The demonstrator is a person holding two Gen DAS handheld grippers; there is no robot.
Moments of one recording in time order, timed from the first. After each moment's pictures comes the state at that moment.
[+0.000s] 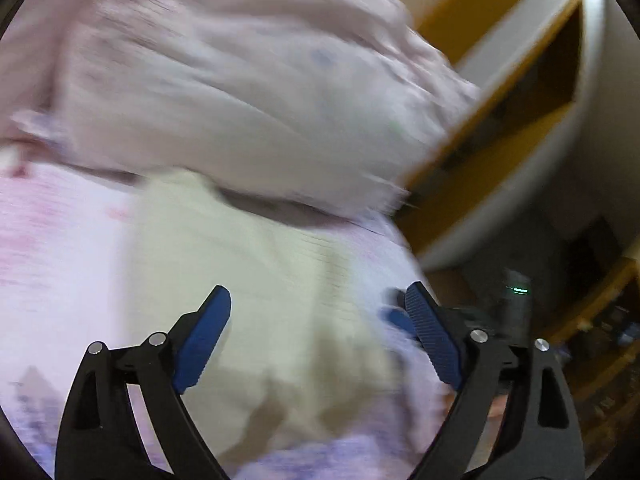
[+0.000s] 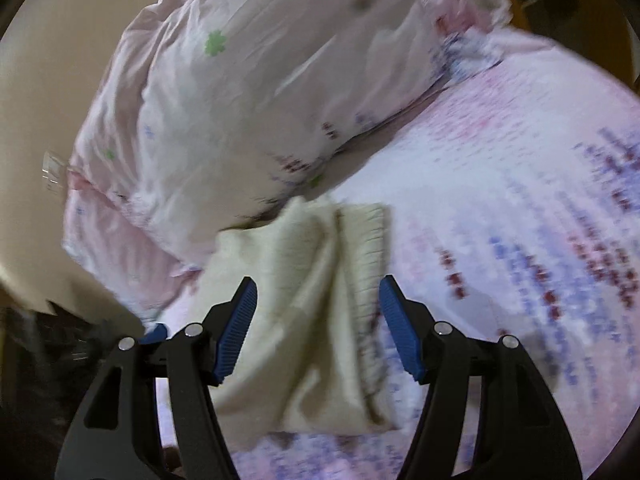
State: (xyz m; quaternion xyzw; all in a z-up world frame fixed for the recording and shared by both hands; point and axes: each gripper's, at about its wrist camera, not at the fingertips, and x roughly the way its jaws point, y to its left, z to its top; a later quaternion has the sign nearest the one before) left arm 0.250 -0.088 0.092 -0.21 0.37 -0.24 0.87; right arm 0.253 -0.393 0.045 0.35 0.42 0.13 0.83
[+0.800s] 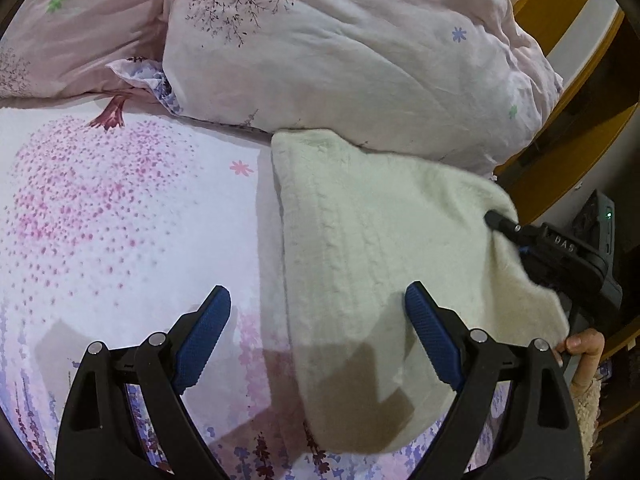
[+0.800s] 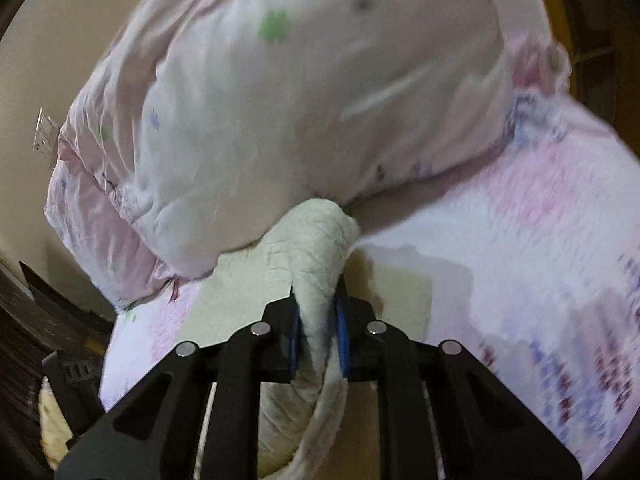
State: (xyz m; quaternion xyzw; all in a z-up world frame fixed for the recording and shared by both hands) left arm 0.254 -0.058 0.034 -0.19 0.43 -0.15 0.87; right arm 0.310 -0.341 0.073 0.23 0.40 0.10 0.88
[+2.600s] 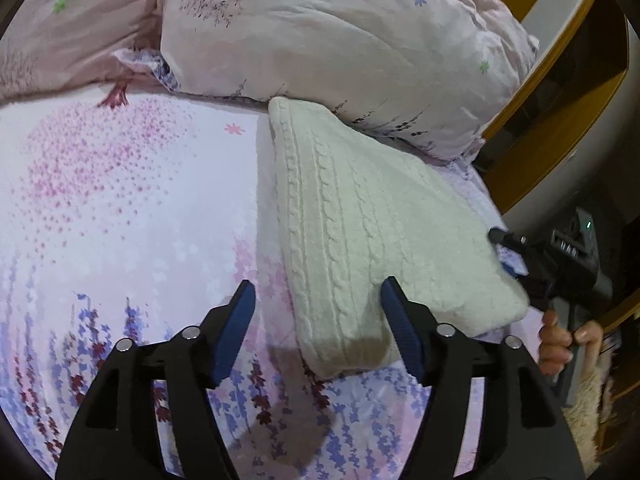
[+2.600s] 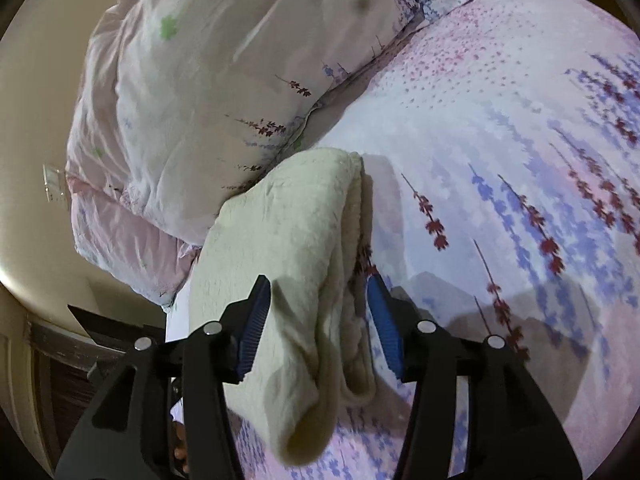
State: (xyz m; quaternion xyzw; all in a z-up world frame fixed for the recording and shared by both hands) left arm 0.205 -0.070 0.029 -0.14 0.44 -0.16 0.87; right arm 0.252 -0.406 0.017 0.39 0.47 0.13 0.78
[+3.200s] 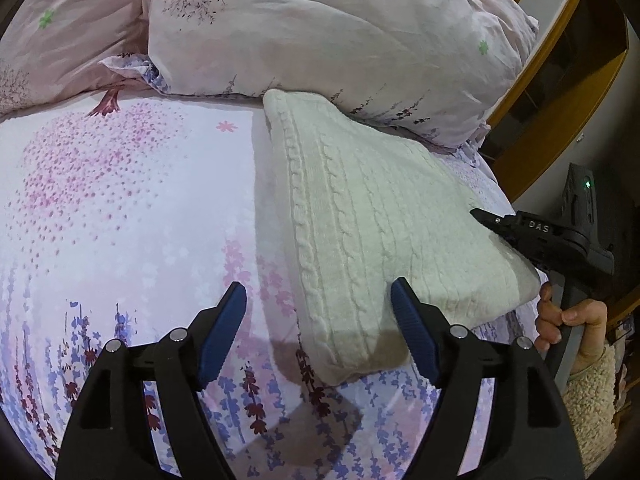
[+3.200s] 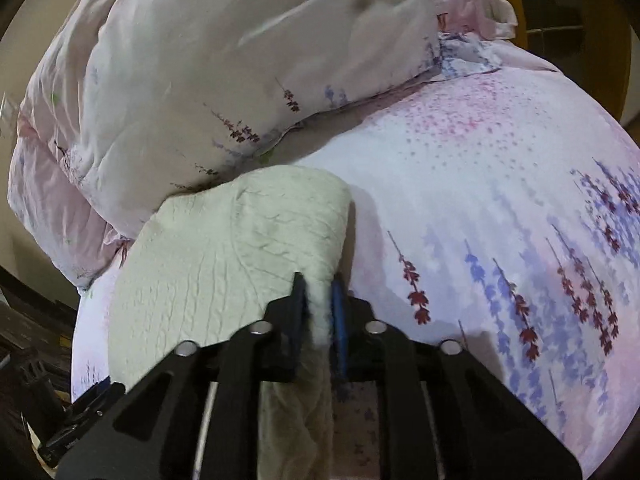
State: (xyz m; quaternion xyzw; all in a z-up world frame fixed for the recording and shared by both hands) left arm 0.211 -0.085 0.024 -0.12 0.45 -0.16 0.87; right arm 0.278 -0.379 0.030 0.23 0.47 0.05 0.85
